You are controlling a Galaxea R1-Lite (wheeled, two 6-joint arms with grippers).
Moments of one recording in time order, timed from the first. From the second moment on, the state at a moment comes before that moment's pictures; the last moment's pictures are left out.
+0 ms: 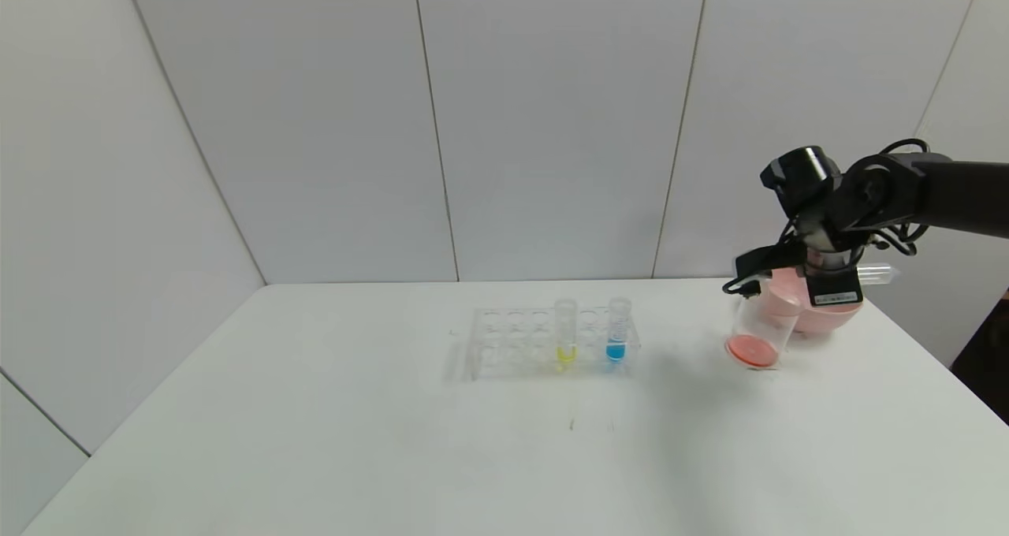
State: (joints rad) left arm 0.00 0.00 0.00 0.02 0.00 -0.02; right arm 0.11 2.25 -2.00 0.71 -0.67 -1.37
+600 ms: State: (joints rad) left arm 0.00 0.00 0.00 0.02 0.00 -0.02; right arm -0.08 2.08 -1.98 0.81 -0.01 -1.03
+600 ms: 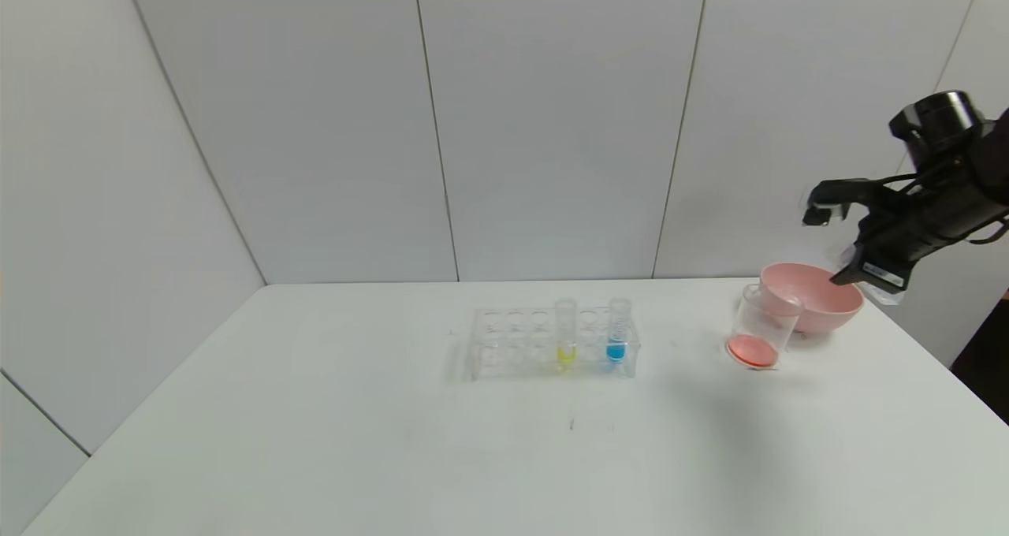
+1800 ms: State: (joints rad) left arm 0.00 0.00 0.00 0.02 0.00 -0.02; right arm -0.38 1.92 -1.54 -0.01 0.60 -0.37
